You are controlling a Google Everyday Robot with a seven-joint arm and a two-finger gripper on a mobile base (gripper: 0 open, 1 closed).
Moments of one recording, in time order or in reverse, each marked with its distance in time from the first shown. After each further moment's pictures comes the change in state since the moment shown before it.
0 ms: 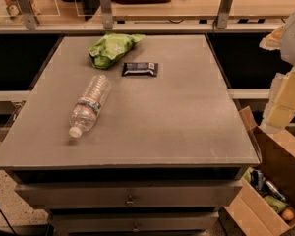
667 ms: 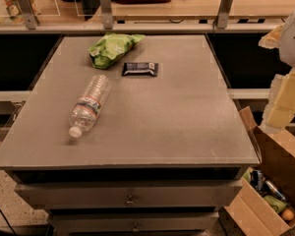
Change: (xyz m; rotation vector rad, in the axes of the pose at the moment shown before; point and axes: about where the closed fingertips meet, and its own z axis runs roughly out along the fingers) arm -0.003 -0.001 0.001 0.026 0.010 -0.032
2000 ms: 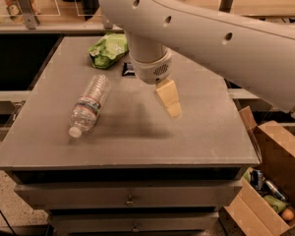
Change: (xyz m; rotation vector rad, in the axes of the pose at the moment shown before) arm -0.168 -0.030 0.179 -0.215 0.253 -0.733
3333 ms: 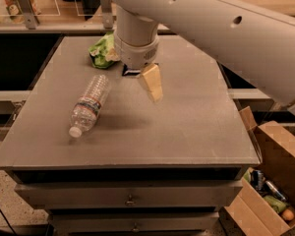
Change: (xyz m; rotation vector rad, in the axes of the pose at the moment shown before) arm -0.041 -0.055 -0.038 0.226 -0.164 -0.254
